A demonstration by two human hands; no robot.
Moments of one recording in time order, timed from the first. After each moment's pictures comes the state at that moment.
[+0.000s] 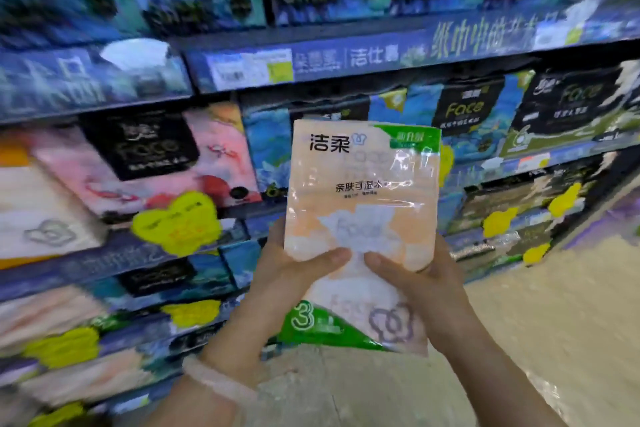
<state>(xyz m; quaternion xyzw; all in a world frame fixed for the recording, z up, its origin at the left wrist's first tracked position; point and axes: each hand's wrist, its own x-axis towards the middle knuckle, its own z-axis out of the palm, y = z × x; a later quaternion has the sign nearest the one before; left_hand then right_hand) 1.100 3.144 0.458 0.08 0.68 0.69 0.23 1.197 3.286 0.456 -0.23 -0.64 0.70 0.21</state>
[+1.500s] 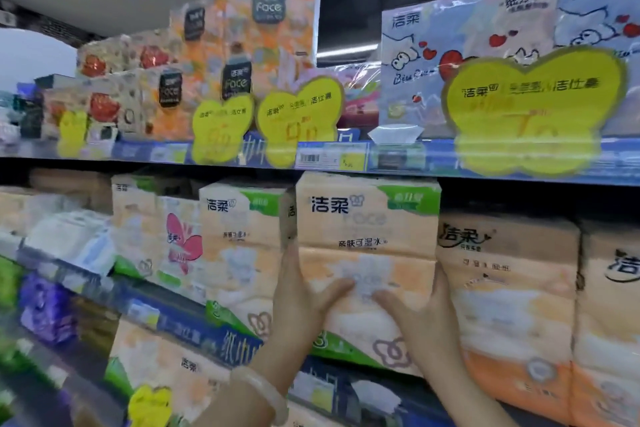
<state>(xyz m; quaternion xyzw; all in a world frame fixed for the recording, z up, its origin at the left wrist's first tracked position) 0.797 2.450 0.707 0.08 0.74 0.50 -0.44 0.781 2.611 0.700 0.17 -0.69 0.64 0.27</state>
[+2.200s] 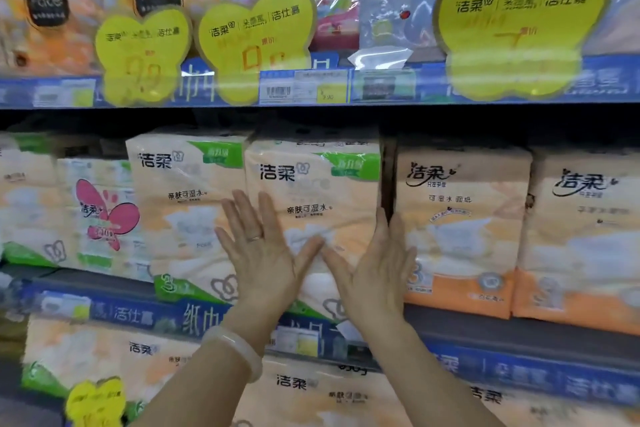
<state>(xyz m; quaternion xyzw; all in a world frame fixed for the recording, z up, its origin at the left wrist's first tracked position) 0.758 2.425 0.672 0.01 0.89 0.24 -0.40 0.777 2.562 0.661 0.02 -0.87 0.33 0.36</state>
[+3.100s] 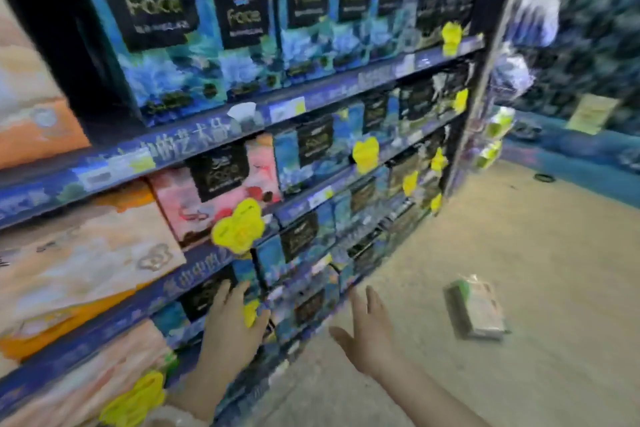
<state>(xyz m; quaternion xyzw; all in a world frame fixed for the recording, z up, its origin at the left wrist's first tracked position) 1.095 2.832 0.465 0.34 0.90 0.24 0.15 1.257 2.954 0.422 -0.44 -0.86 0.25 0.00</state>
